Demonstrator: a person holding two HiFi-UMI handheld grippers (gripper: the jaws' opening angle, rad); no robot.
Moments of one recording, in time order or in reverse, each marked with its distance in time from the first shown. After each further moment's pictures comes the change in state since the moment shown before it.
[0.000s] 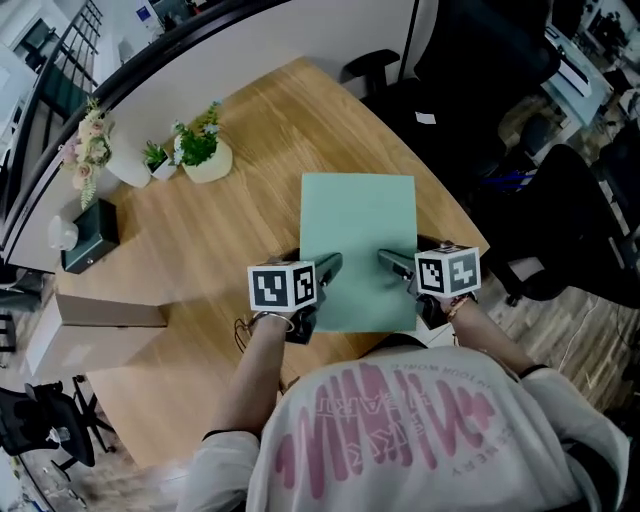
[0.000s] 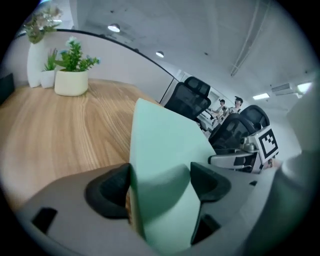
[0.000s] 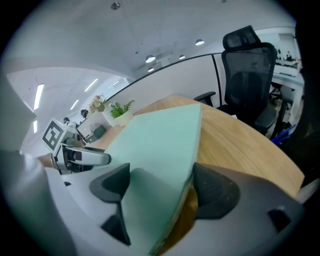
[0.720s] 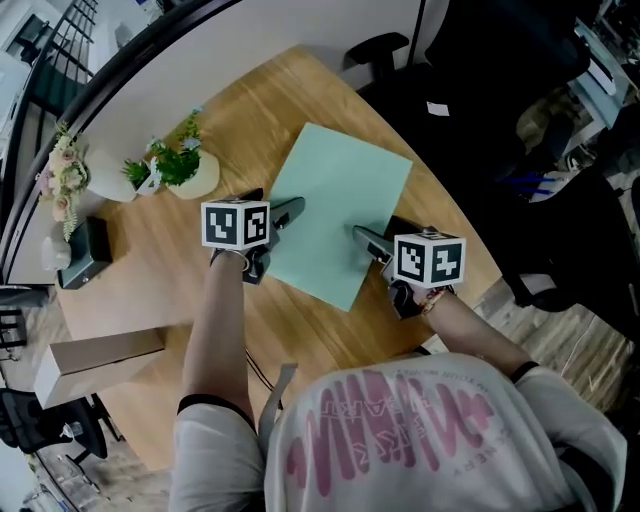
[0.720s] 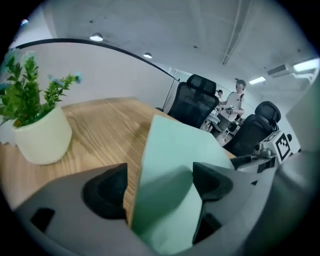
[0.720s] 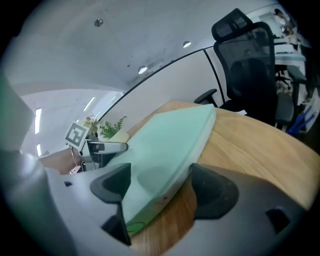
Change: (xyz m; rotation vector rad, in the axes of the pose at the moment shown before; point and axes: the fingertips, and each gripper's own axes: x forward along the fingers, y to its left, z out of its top) left arm 0.064 0.092 0.149 0.178 0.005 0.041; right arm 0.071 -0.012 0.083 0.149 -0.091 0.086
